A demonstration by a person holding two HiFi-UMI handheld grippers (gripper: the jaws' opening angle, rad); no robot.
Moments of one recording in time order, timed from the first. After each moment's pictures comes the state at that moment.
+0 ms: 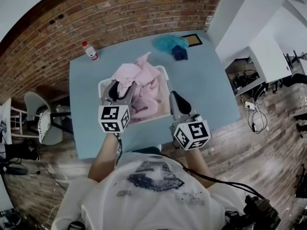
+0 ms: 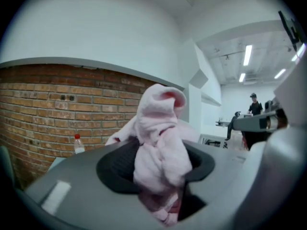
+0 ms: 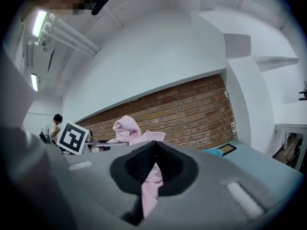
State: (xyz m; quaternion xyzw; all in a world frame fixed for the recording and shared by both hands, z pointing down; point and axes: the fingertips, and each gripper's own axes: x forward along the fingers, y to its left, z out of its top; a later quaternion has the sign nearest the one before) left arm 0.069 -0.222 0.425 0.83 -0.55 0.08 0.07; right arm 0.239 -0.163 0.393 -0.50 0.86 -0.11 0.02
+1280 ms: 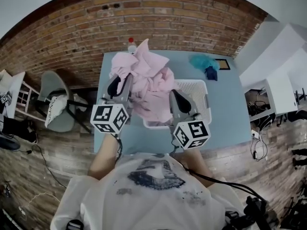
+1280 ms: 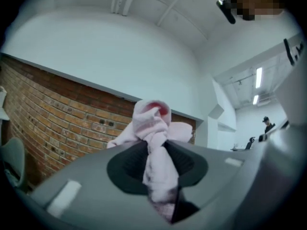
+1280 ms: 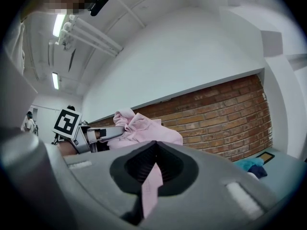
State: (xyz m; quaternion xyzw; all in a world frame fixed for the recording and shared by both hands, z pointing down) left arm -0.149 -0.162 0.324 0.79 -0.61 -0.08 0.04; right arm 0.021 -0.145 0.343 -0.41 0.91 -0.05 0.03
